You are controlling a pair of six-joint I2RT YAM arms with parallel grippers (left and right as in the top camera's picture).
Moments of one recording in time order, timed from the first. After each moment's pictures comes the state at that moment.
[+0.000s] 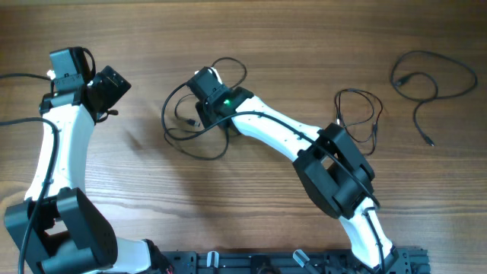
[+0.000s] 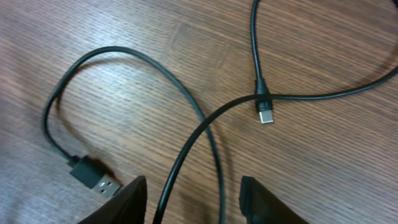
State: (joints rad) left arm 0.26 1.62 1.20 -0.61 -0.06 -0.56; right arm 0.79 2.23 1.69 -0.53 0.15 0.30
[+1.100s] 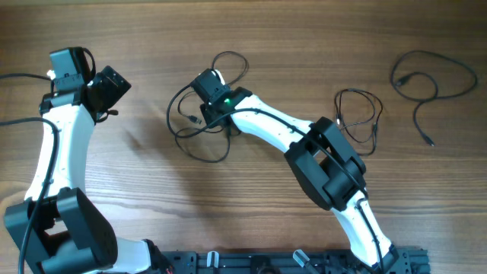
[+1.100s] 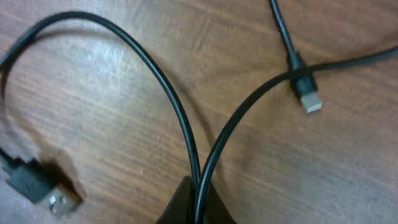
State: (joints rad) left arm 0.26 1.62 1.20 -0.61 -0.06 -0.56; right arm 0.77 2.30 1.71 -0.55 0.14 0.29
